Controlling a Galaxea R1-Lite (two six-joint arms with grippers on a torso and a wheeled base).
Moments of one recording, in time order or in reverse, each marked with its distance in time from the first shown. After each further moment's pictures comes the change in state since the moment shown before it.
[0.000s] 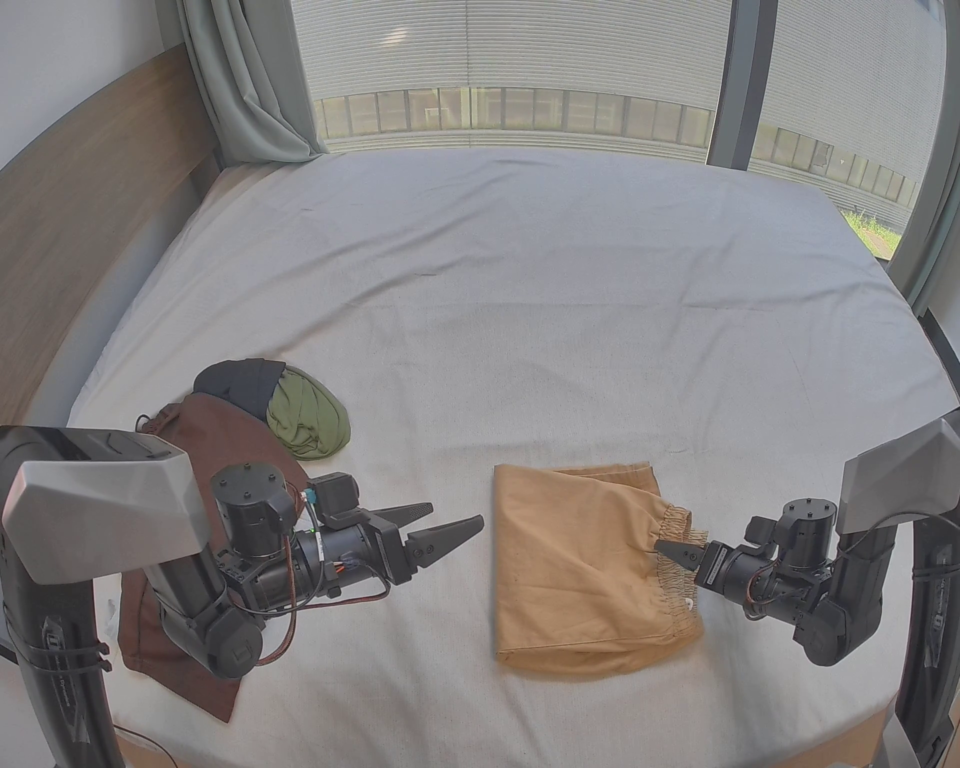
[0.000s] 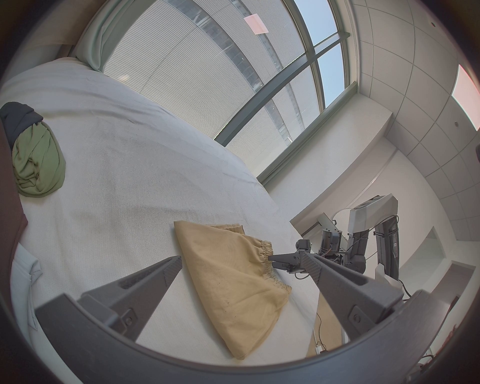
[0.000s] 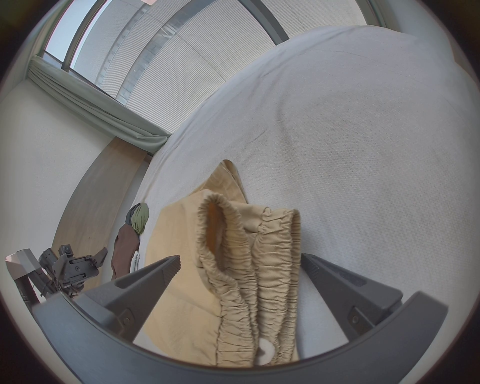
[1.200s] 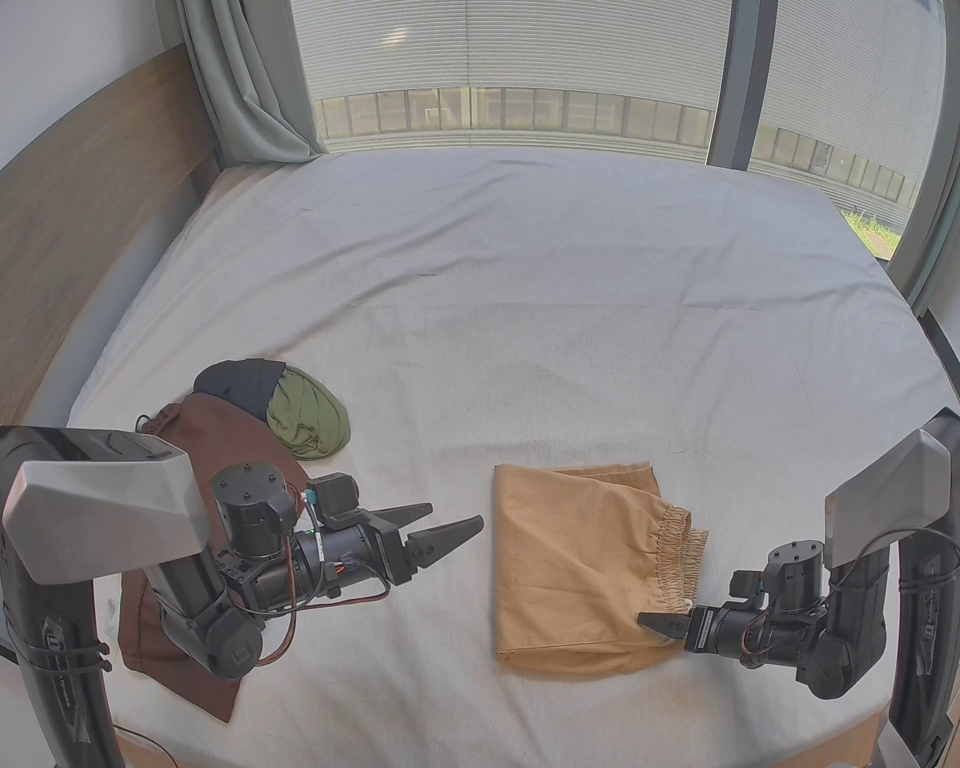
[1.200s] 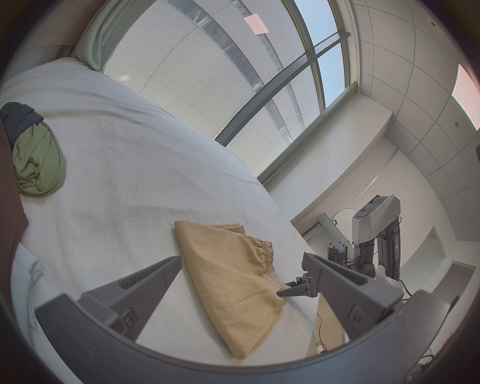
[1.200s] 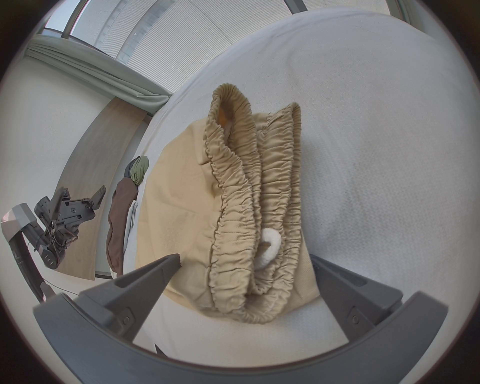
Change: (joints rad) left arm 0.000 0.001 0.001 0.000 0.002 0.001; right arm 0.086 0.030 0.171 0.003 0.032 -0.094
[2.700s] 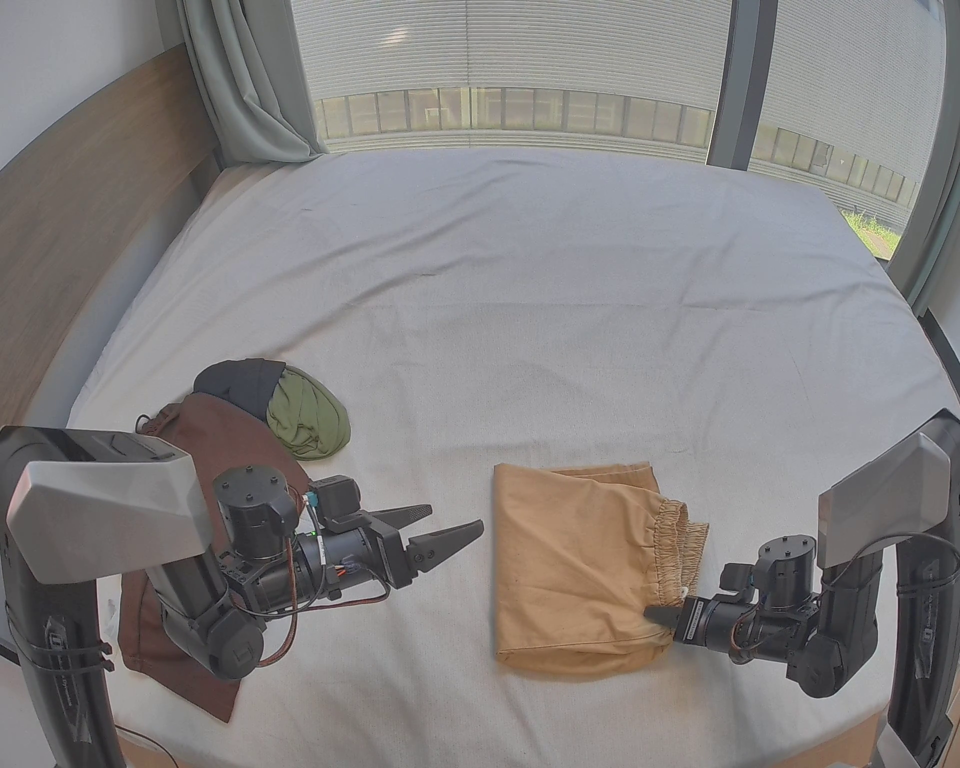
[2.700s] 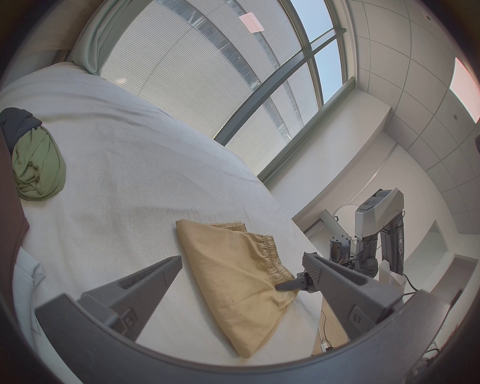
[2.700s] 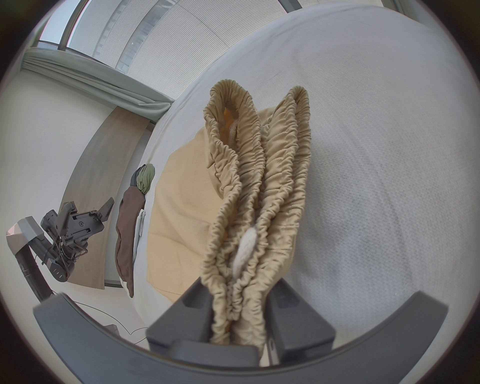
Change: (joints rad) left arm 0.001 0.009 0.000 0.000 0.000 0.035; right arm 0.035 -0.003 -0.048 -0.003 -0.001 0.082
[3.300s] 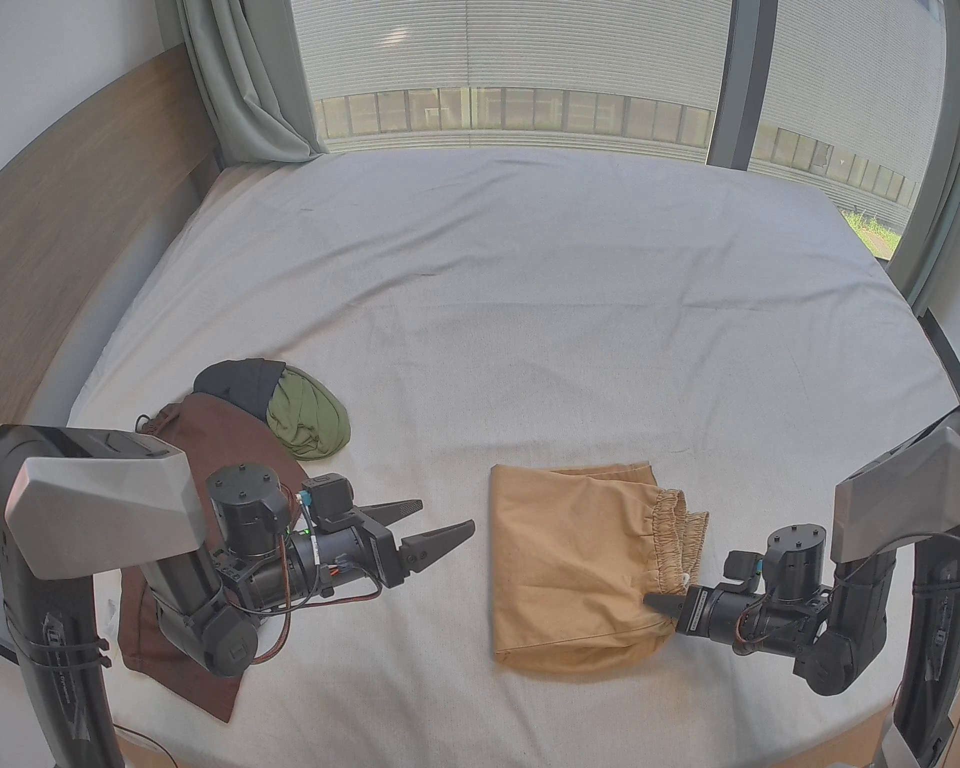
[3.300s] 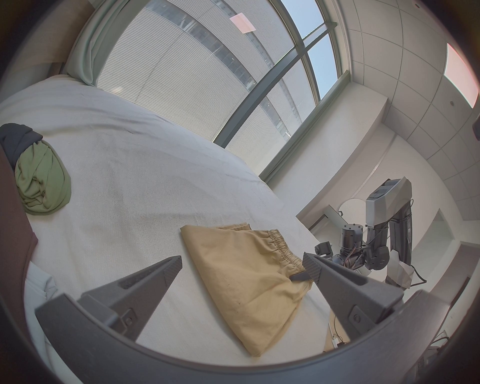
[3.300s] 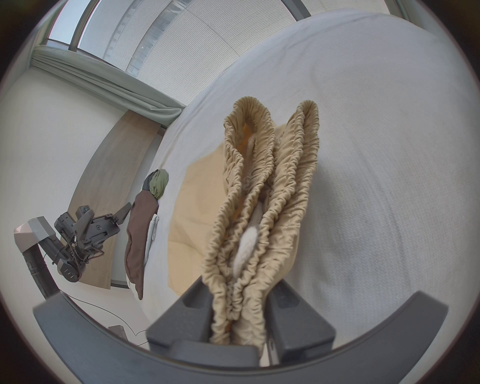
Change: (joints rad) left arm 0.022 -0.003 0.006 0.000 -0.003 0.066; right arm 0.018 -0.077 0.008 0.003 0.000 0.001
